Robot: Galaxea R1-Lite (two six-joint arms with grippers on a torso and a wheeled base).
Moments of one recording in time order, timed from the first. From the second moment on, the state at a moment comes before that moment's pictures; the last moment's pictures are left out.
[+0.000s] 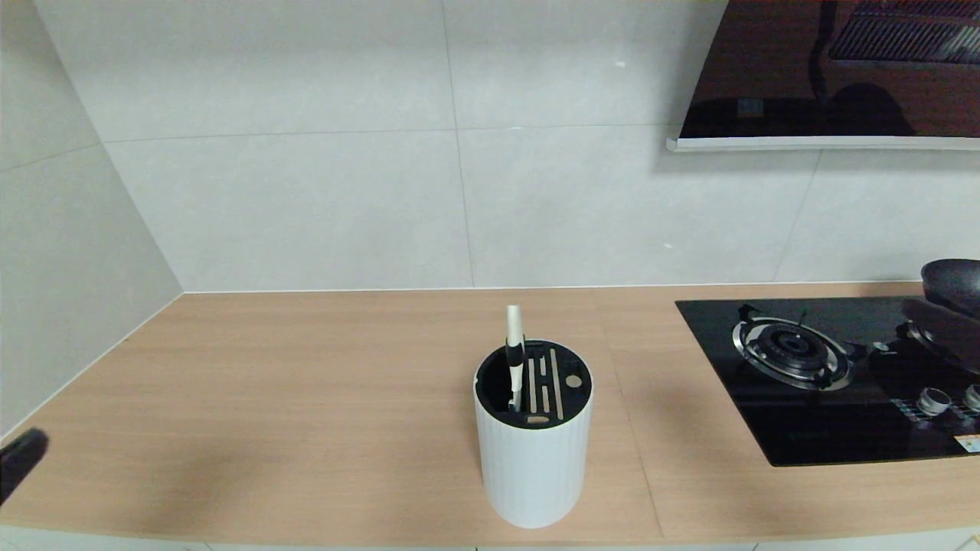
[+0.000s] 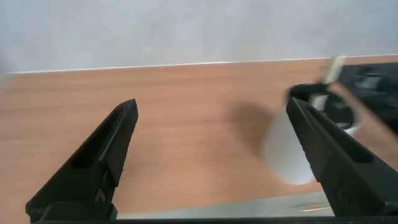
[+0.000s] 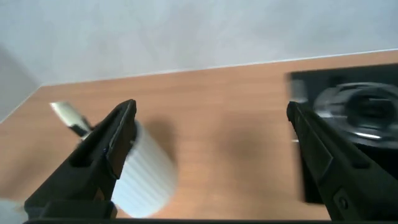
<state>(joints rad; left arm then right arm) -0.40 0.52 -0.50 -0.01 0.35 0.00 0.36 0.88 -0.46 -0.44 -0.19 0.22</state>
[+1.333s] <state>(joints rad) 0.00 0.00 -0.12 0.01 0.18 0.10 0.00 0.00 -0.04 -0.04 -0.04 0.02</state>
